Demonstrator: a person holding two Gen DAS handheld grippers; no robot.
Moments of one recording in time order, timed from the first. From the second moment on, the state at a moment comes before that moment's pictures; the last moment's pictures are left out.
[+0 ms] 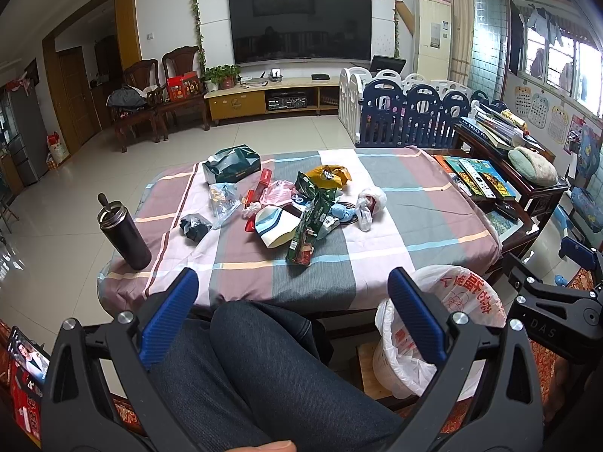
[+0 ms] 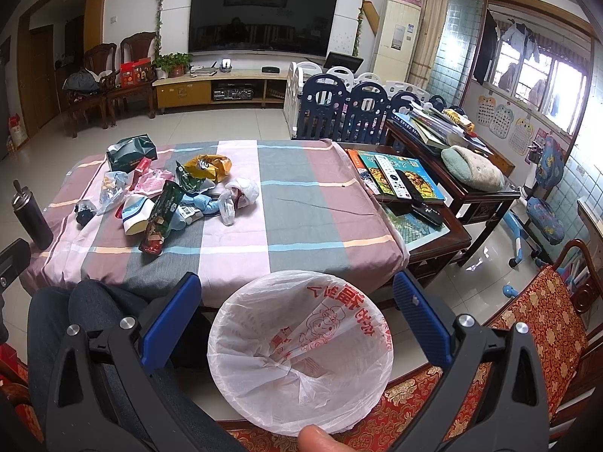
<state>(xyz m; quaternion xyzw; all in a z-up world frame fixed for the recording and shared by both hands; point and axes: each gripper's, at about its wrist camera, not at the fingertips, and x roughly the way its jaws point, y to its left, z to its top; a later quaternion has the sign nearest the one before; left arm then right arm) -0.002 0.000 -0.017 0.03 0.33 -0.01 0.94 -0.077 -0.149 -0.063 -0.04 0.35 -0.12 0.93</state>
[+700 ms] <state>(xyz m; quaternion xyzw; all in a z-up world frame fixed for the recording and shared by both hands) -0.001 -0.001 -0.017 0.03 0.33 -0.01 0.94 -0.077 -0.149 -0.065 -0.04 0.35 -0.12 0.93</state>
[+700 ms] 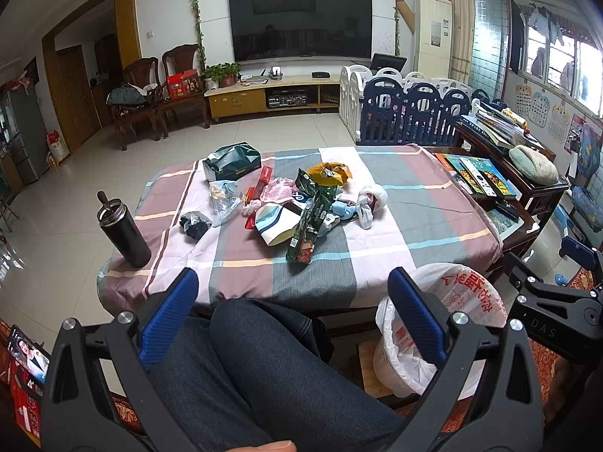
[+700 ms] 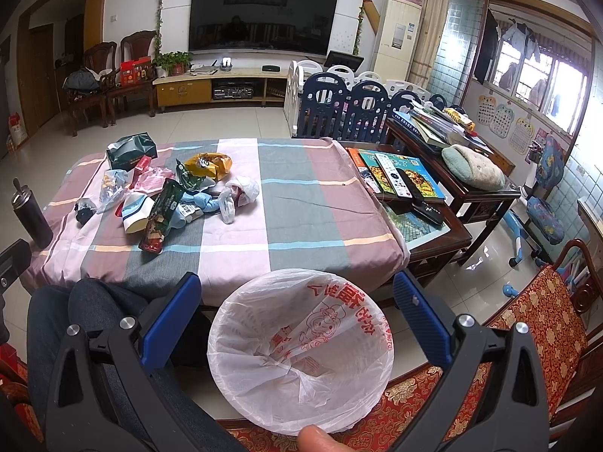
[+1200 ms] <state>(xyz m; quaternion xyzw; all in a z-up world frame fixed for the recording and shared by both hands) -0.008 -0.003 -0.030 0.03 0.33 -0.01 0.94 -0.076 -0.149 -0.066 -0.04 0.35 -0.12 0.93</state>
